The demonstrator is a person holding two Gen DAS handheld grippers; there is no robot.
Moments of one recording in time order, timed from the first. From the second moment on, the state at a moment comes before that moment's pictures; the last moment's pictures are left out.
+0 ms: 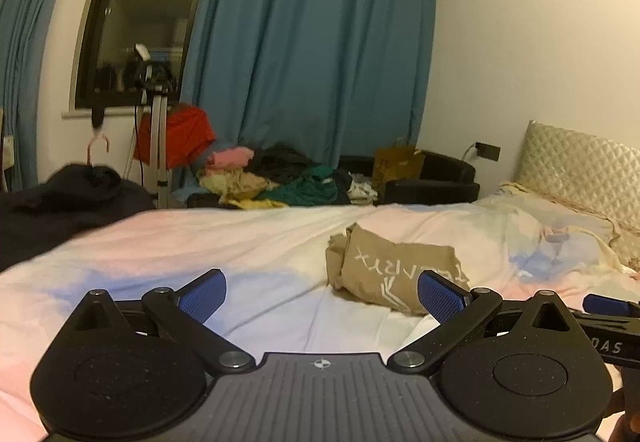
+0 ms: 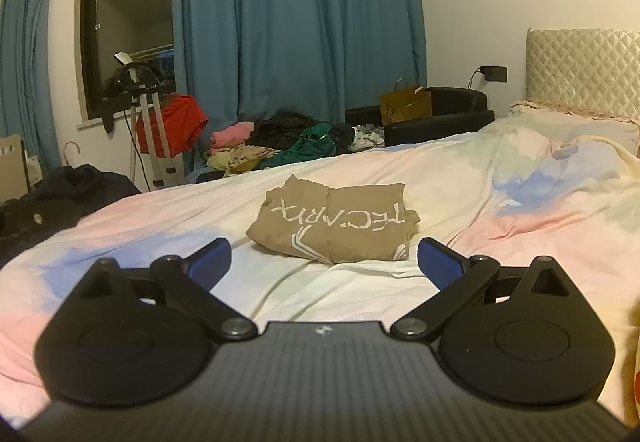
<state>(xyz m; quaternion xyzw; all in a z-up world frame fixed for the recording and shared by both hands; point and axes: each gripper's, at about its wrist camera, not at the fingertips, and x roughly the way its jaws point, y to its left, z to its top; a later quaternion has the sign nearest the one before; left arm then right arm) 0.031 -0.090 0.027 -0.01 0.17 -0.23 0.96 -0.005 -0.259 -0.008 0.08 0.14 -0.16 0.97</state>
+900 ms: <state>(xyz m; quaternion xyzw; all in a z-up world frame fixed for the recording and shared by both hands) 0.010 -0.100 0.021 0.02 0.17 -0.23 0.96 -0.012 -0.254 -0.009 0.08 0.15 -0.18 0.97</state>
